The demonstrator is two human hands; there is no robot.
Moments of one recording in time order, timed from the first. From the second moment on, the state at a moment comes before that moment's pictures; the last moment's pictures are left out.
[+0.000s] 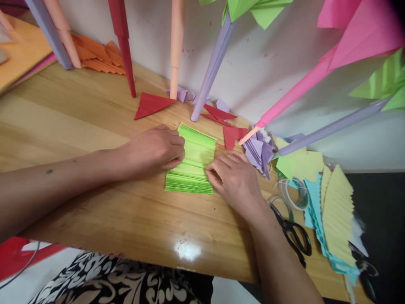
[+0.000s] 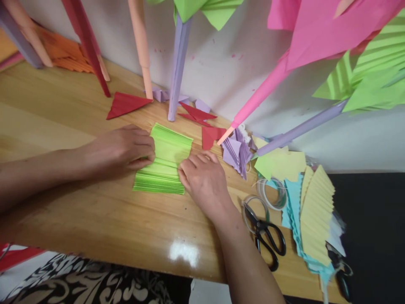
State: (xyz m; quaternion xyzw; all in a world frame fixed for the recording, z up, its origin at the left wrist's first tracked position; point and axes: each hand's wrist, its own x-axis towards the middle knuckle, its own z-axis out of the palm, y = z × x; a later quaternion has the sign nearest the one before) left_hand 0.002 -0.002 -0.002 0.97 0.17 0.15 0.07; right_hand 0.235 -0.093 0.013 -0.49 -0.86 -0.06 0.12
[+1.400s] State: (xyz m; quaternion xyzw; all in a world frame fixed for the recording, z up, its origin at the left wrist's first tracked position) left_hand 0.004 -0.002 -0.002 0.96 0.19 0.17 0.11; right_hand 0.237 -0.092 0.012 -0.48 -0.87 -0.04 0.13
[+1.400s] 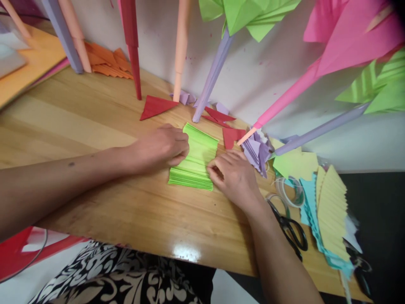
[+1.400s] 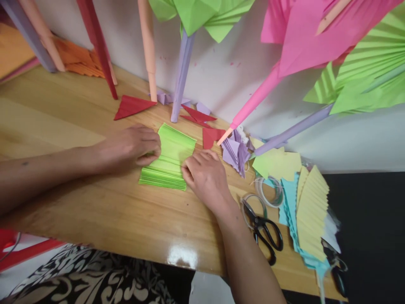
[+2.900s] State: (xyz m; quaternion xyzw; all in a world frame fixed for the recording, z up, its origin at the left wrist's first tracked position) left_hand 0.002 -0.005 -0.009 0.84 0.31 0.30 0.33; right_hand 0.243 -0.090 0.013 -0.51 -0.83 -0.07 0.21
